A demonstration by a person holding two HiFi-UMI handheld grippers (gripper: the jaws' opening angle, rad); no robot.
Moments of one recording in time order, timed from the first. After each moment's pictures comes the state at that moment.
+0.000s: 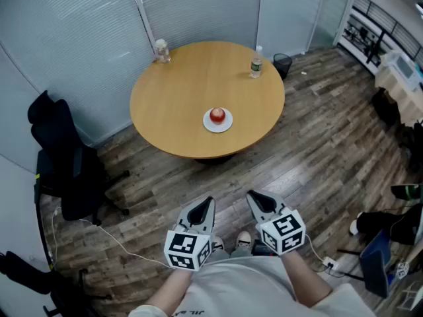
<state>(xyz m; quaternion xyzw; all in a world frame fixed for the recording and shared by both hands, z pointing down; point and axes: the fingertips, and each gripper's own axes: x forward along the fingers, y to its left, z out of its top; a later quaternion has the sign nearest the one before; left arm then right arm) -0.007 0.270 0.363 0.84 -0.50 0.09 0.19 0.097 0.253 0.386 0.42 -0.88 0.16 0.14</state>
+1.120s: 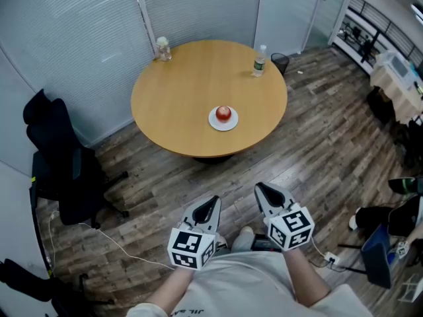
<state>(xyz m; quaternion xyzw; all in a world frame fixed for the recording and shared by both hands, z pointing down) -0.037 0.271 0.363 0.87 -0.45 0.09 0.19 0.075 0.241 0.369 0.47 -0.86 0.16 0.11</state>
